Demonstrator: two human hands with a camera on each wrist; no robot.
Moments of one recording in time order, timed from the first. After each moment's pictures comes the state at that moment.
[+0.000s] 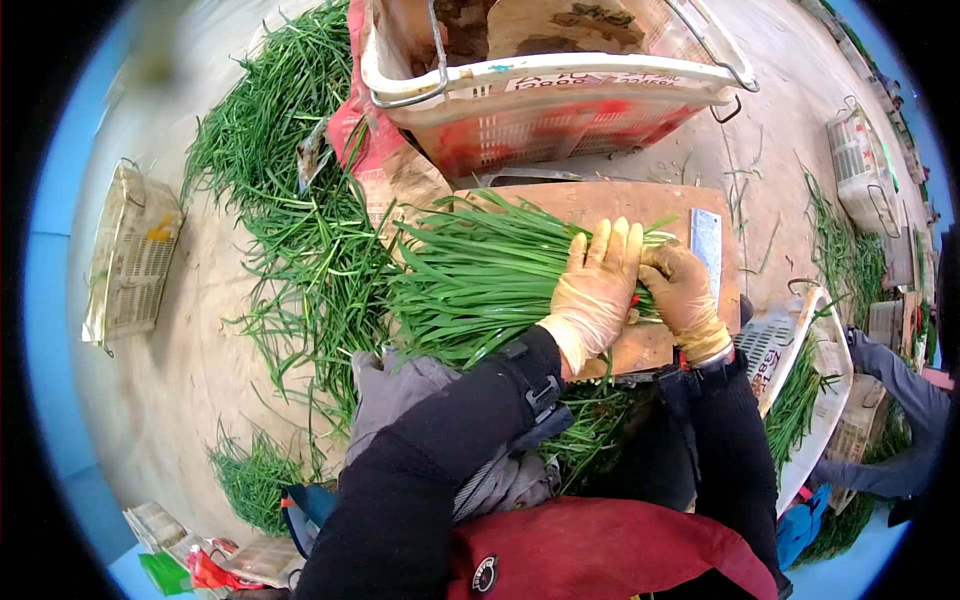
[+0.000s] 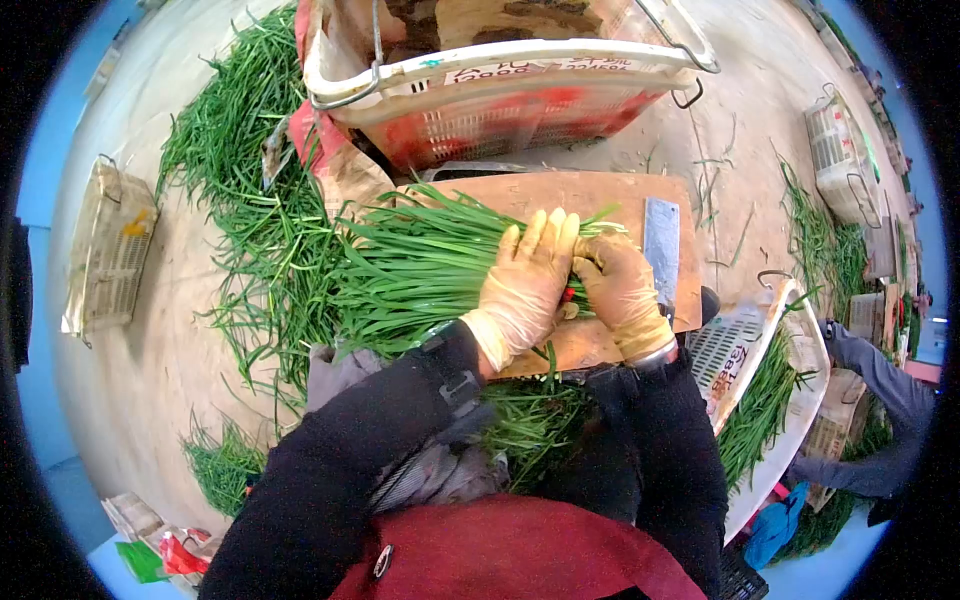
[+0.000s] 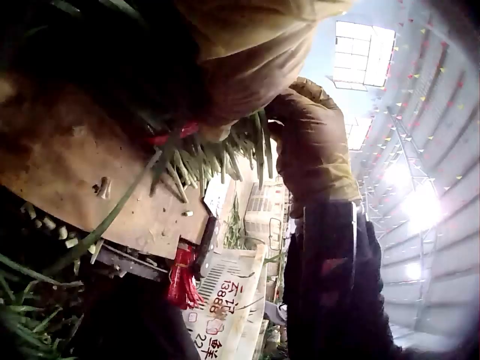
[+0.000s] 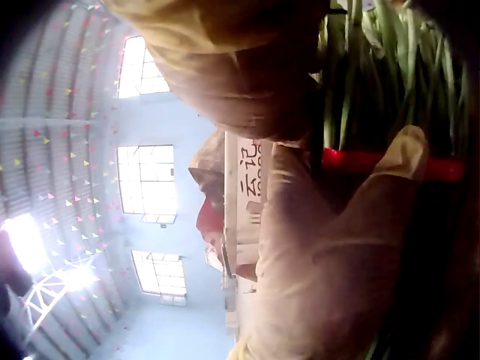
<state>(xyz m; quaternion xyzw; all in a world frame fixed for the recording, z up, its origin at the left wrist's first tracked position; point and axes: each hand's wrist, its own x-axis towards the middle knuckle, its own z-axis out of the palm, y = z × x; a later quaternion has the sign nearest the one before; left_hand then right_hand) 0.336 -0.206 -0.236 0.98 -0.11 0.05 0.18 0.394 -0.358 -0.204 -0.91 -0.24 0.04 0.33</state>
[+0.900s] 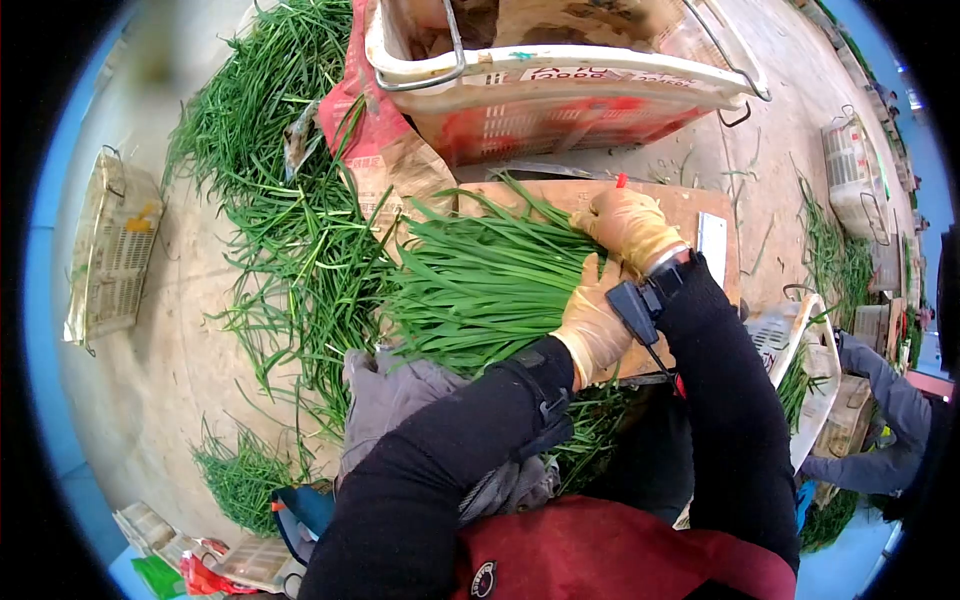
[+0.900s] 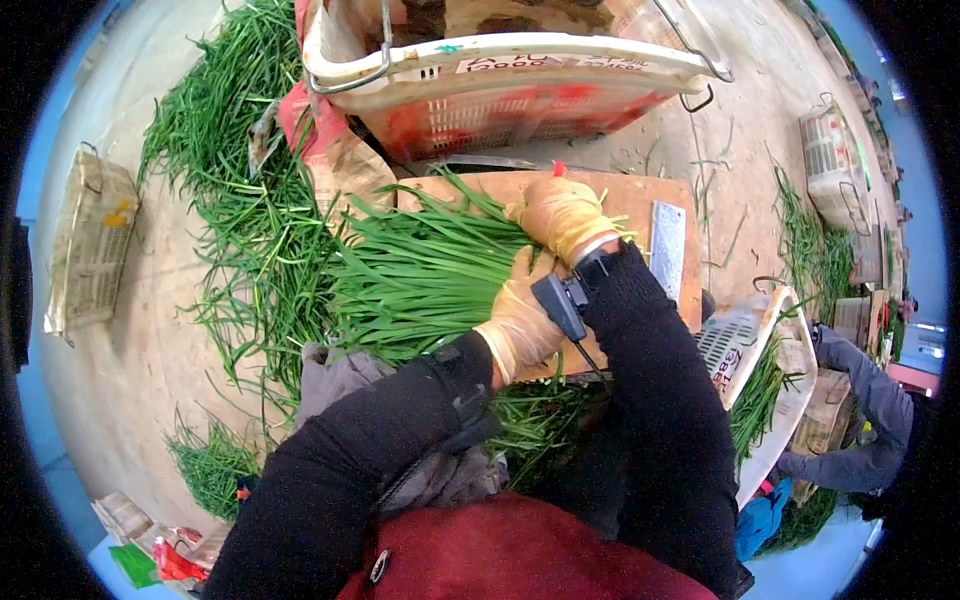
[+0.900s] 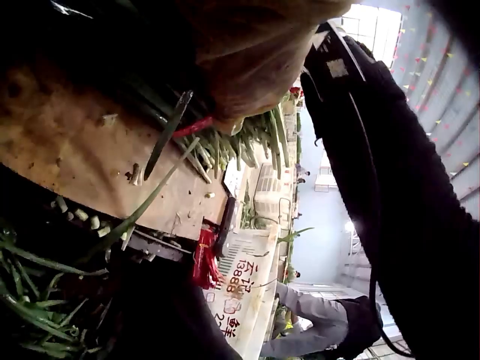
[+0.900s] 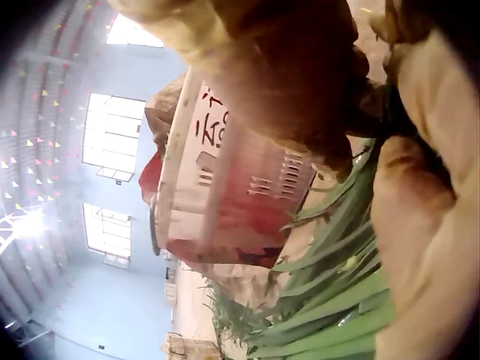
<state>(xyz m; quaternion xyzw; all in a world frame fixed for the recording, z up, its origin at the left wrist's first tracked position) 0.331 -0.203 -0.251 0.96 -0.18 -0.08 0.20 0.467 -0.239 -0.204 -0.93 -0.23 0.28 -0.02</state>
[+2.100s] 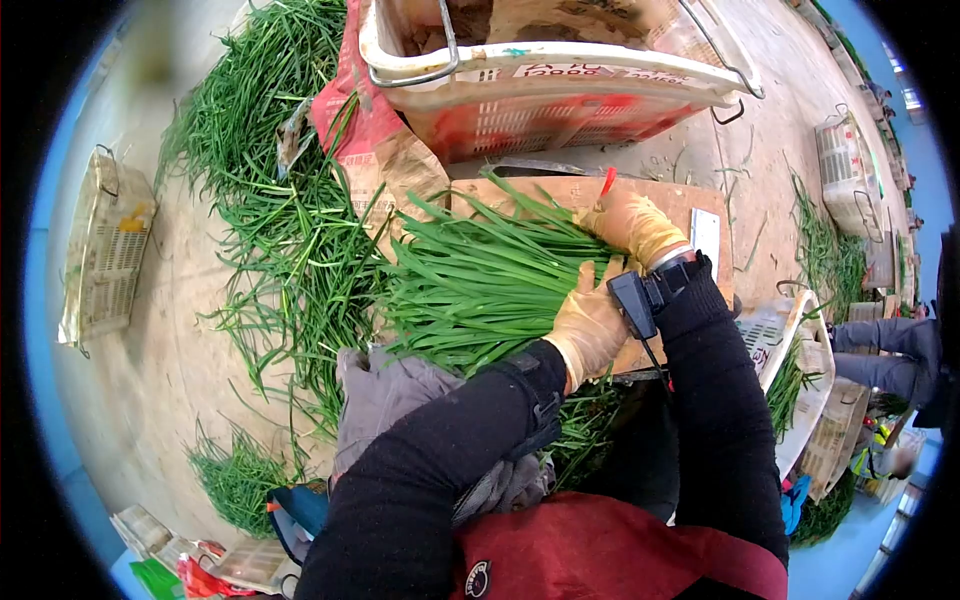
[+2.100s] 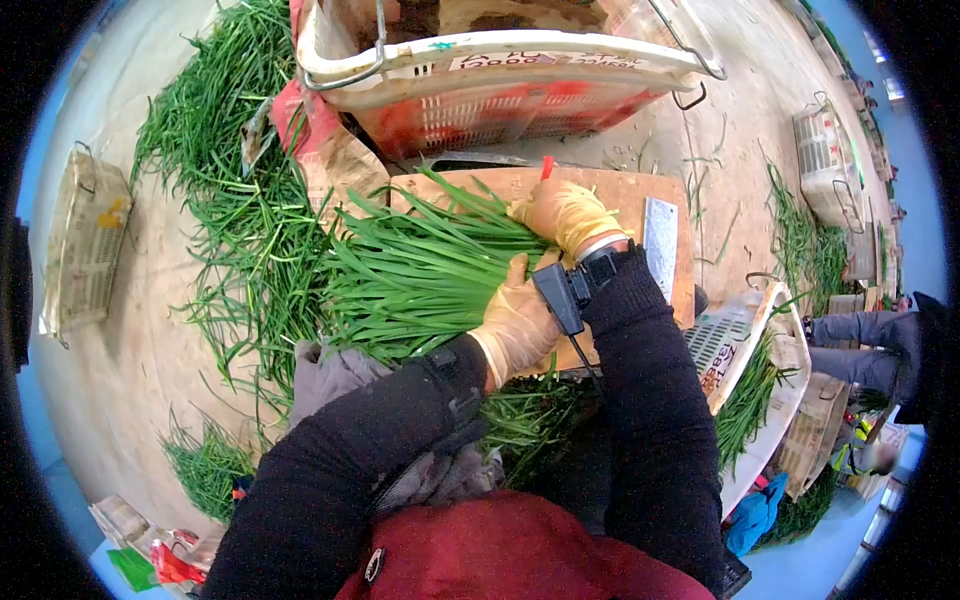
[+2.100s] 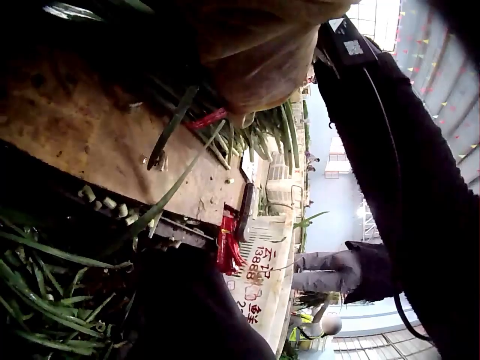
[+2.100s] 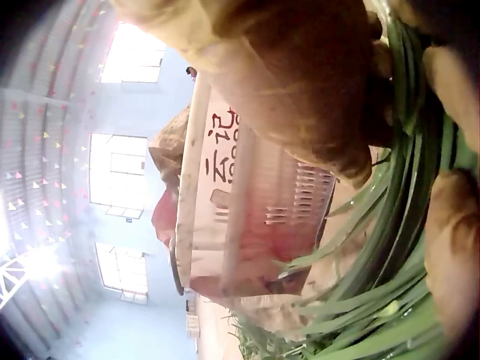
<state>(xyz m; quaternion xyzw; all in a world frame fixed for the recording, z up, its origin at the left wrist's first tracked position) 0.319 -0.204 -0.256 0.95 -0.23 -0.06 0.20 0.472 -0.251 -0.202 -0.93 -0.16 0.34 0.01</state>
